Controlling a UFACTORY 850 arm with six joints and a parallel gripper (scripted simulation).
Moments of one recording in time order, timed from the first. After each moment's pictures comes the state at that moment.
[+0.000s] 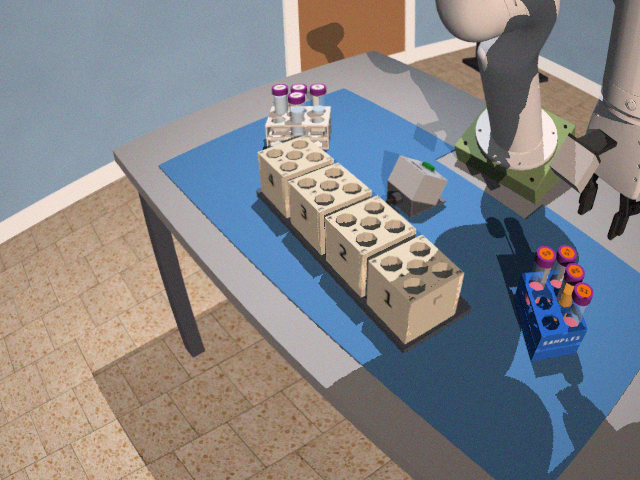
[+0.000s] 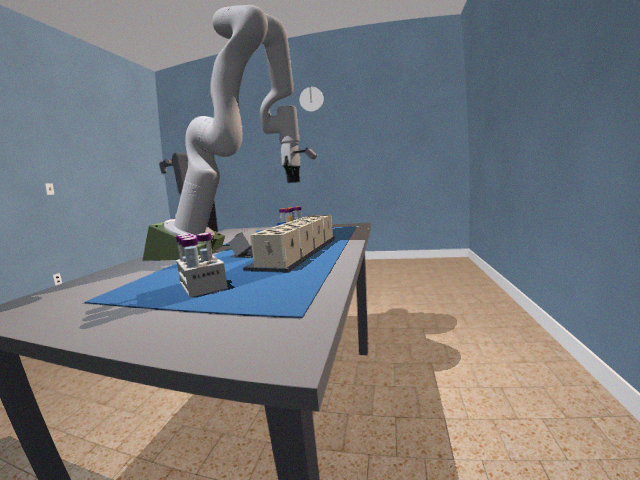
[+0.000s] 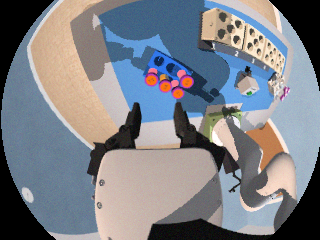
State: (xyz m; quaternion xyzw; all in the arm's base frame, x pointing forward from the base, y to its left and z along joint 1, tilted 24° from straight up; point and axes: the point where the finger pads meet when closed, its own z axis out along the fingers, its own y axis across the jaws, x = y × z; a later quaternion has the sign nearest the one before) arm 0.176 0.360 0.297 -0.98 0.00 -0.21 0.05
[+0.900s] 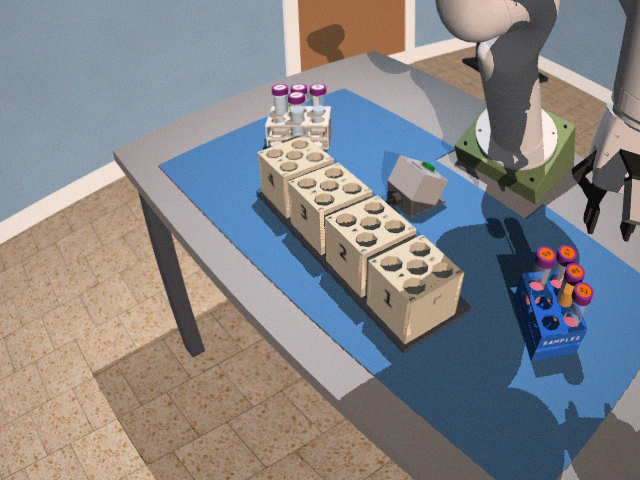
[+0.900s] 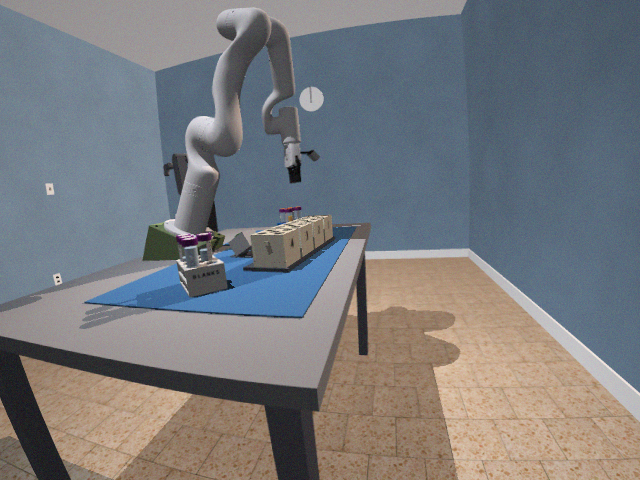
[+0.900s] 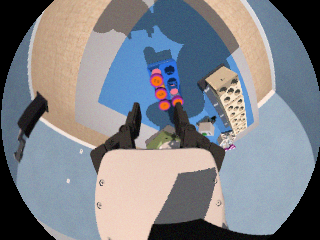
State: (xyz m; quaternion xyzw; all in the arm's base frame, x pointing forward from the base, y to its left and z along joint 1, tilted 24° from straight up) arm 0.177 0.376 0.298 -0.90 -0.38 -0.22 -0.04
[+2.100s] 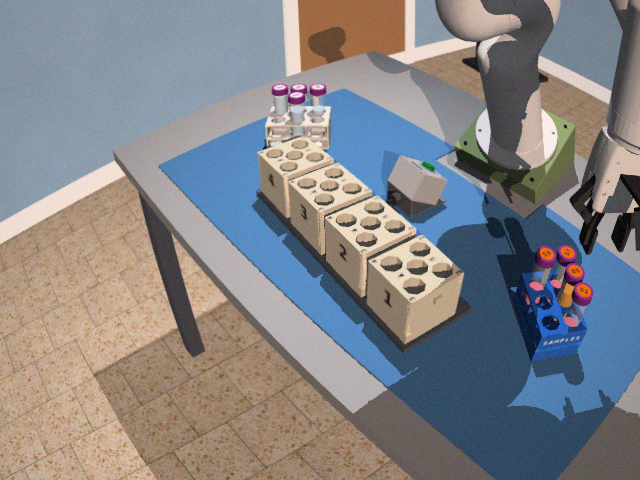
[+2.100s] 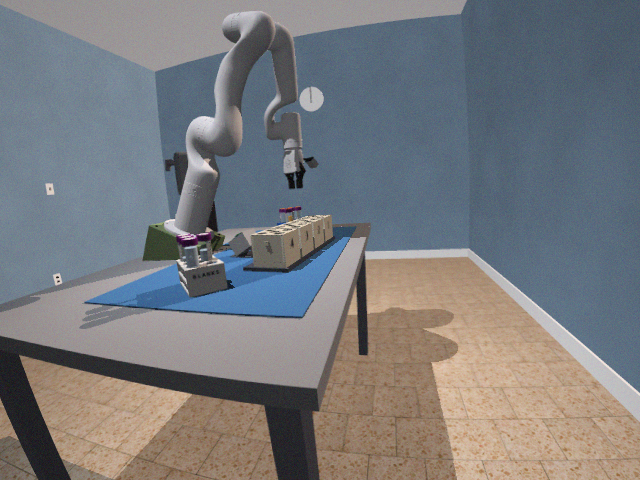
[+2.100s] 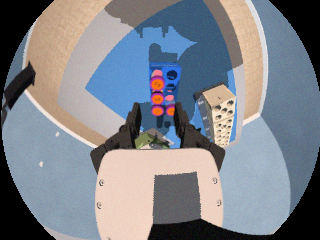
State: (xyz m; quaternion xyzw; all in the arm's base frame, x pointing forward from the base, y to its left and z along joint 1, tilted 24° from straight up) arm 0.187 0.378 0.273 -0.84 -0.50 -0.20 -0.06
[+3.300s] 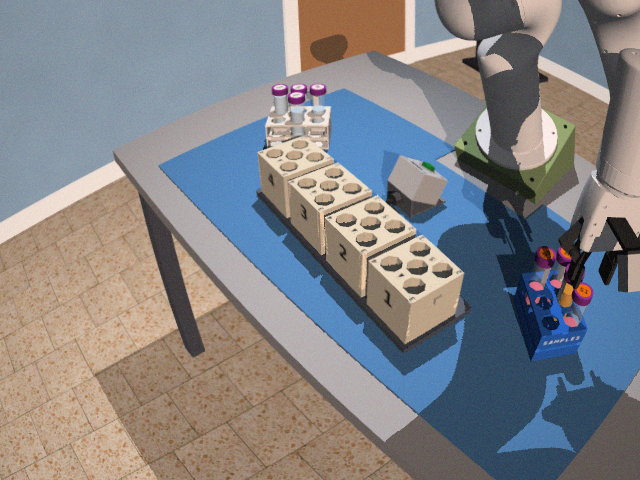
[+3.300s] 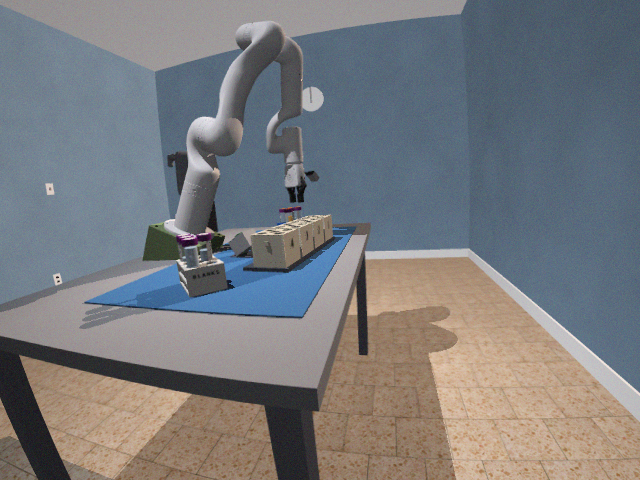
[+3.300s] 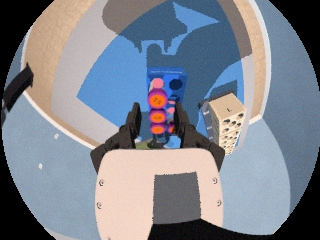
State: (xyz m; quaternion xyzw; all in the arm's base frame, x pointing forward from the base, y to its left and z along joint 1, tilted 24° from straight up) arm 0.212 0.384 0.215 -0.84 -0.50 -0.20 -0.06
